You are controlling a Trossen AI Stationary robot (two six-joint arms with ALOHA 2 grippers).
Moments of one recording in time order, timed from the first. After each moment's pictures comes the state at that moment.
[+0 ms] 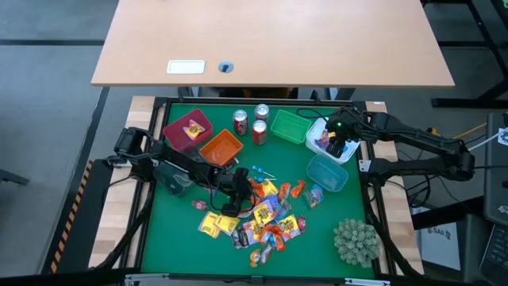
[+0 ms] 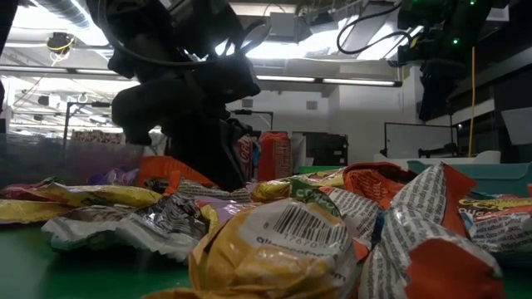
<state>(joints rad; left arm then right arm) -0.17 1.82 0.90 0.01 -0.03 0.03 -0.42 1.00 0.91 -1.04 0.25 -0.03</state>
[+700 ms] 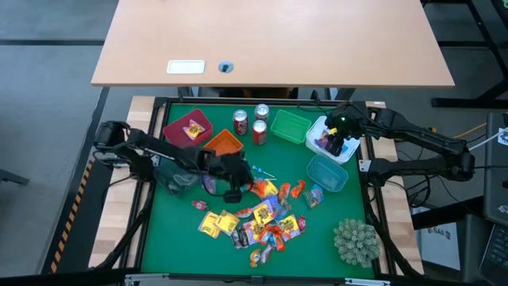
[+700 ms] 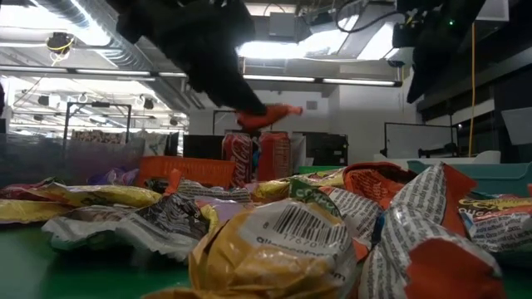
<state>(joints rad) -0.07 1.57 0.90 0.00 -0.06 -0.05 -0.42 1.00 1.00 -1.02 0.09 -0.03</state>
